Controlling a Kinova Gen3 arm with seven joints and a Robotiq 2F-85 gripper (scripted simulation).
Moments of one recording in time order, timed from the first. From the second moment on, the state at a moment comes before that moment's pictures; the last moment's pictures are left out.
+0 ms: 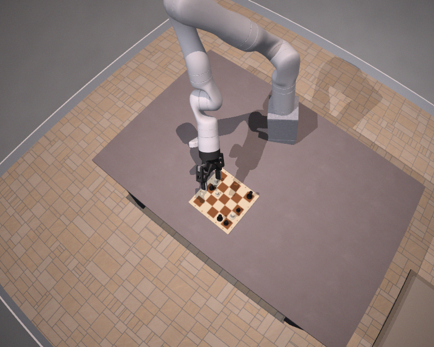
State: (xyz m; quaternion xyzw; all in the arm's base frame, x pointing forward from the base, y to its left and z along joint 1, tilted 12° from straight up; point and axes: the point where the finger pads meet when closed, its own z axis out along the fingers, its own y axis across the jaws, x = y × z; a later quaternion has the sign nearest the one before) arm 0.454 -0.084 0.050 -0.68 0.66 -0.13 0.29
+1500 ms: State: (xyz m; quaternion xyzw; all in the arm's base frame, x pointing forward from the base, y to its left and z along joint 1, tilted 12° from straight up) arm 0.506 -0.160 0.028 -0.91 -0.13 -0.33 0.23
